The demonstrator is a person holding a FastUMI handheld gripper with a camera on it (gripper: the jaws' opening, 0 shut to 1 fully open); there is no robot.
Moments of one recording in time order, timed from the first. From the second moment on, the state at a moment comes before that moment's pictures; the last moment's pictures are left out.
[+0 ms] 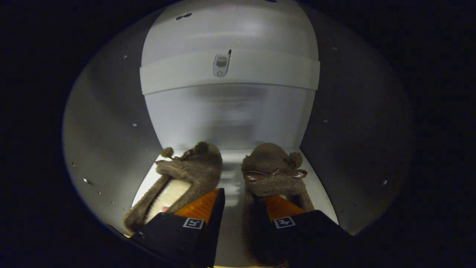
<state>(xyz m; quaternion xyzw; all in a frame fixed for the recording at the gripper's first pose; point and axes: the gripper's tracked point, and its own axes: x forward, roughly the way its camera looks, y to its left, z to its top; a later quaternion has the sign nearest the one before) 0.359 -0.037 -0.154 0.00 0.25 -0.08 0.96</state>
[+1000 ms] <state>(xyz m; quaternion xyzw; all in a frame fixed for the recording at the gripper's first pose) 0.078 0.032 0.016 0.03 0.04 -0.06 1.00</state>
